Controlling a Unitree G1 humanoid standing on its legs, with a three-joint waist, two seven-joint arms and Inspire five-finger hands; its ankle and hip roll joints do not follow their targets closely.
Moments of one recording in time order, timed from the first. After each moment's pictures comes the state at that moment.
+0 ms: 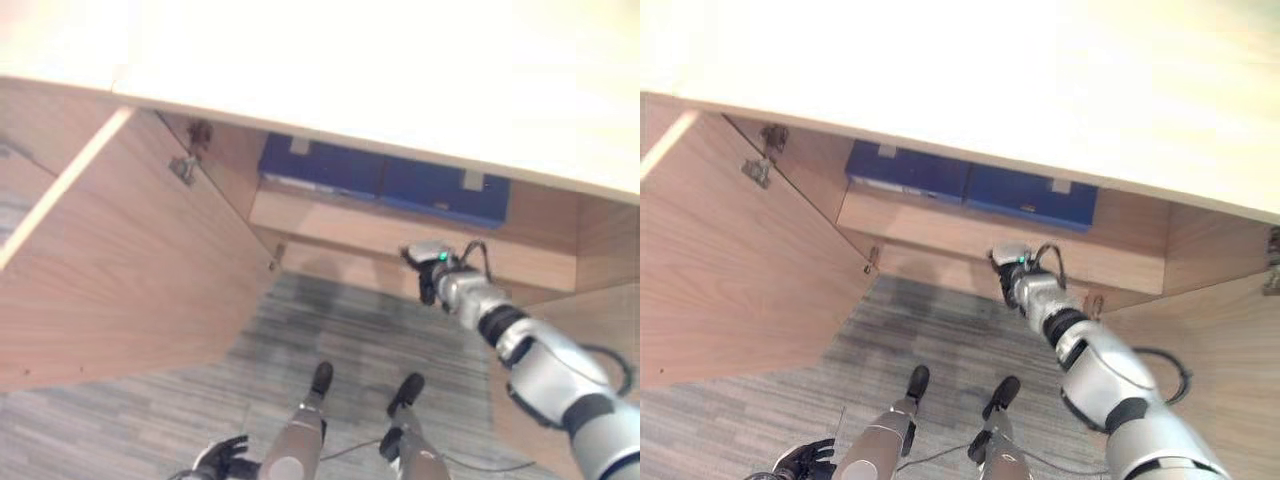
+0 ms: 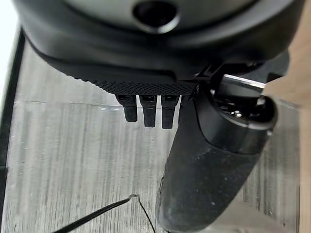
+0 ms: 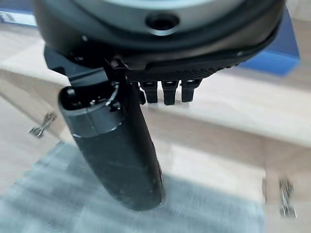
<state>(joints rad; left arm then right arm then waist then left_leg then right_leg) 0.02 0.34 -0.28 1.12 -0.21 -0.01 -0.06 -0.80 -0.34 0.87 1.14 -0.50 0.11 0.14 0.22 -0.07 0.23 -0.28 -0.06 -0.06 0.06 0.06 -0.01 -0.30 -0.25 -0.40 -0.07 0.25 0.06</state>
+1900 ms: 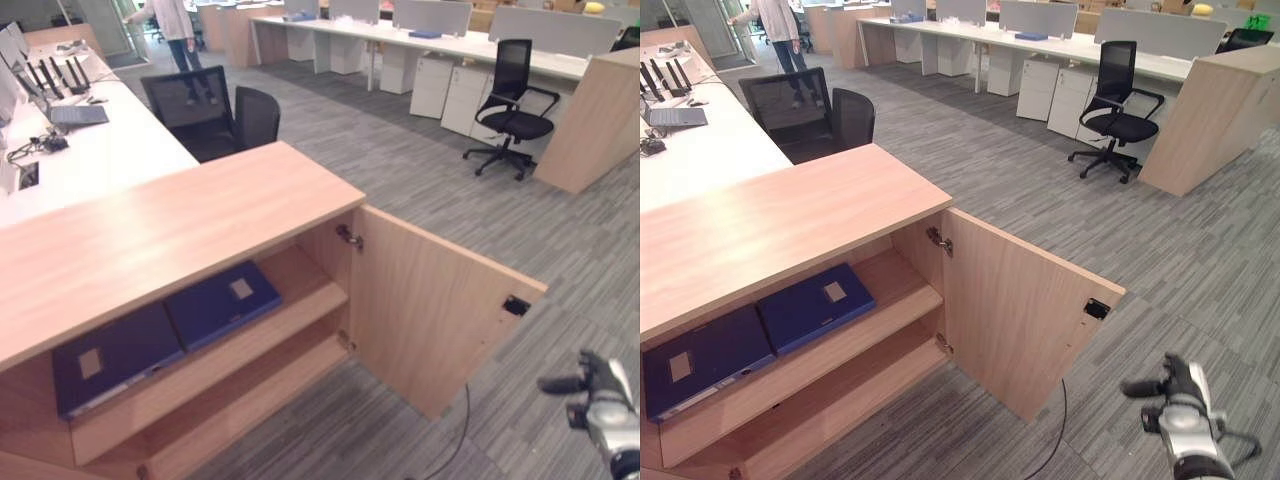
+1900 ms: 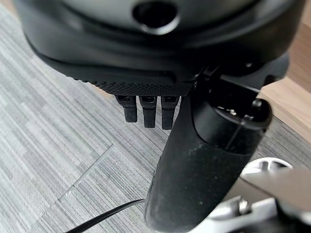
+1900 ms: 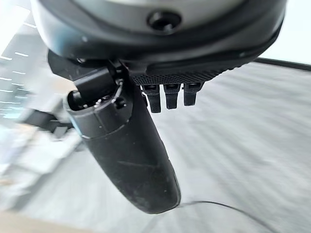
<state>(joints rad) 0.12 0.23 -0.12 1.41 0.02 0.04 0.01 -0.17 -0.70 0.03 0.84 0.19 0.01 -0.20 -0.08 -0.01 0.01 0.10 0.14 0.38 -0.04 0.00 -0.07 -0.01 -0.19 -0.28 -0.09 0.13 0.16</state>
